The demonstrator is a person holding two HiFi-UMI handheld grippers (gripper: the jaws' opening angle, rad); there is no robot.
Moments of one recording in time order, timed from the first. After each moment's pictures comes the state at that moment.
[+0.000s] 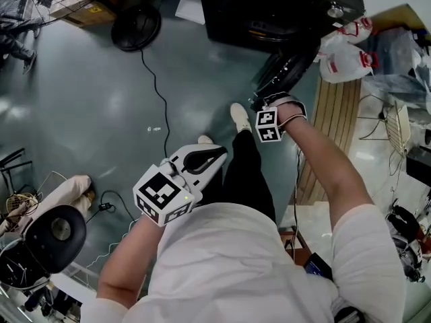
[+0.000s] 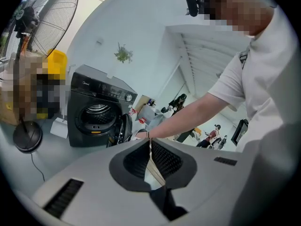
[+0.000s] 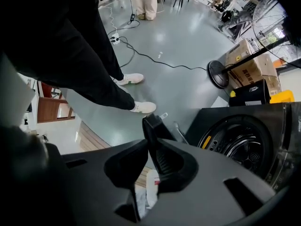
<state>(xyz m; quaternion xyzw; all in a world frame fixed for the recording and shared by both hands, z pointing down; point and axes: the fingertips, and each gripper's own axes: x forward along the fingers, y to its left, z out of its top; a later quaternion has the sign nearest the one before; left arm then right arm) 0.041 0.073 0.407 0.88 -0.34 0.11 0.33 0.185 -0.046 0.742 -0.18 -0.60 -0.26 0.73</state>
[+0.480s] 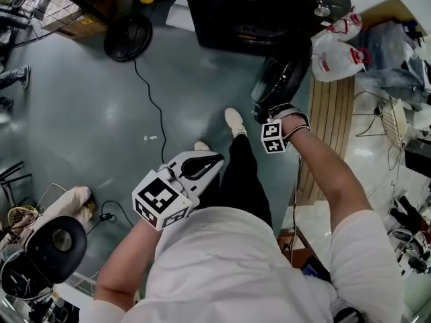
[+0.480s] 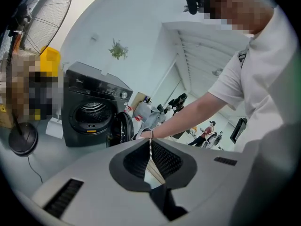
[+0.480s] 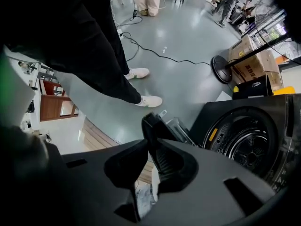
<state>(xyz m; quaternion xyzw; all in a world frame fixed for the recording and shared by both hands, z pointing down) 0.052 0.075 0.411 0.89 -0.31 0.12 0.32 0.240 -0.029 0.745 -0.18 -0.59 -0.26 0.75</state>
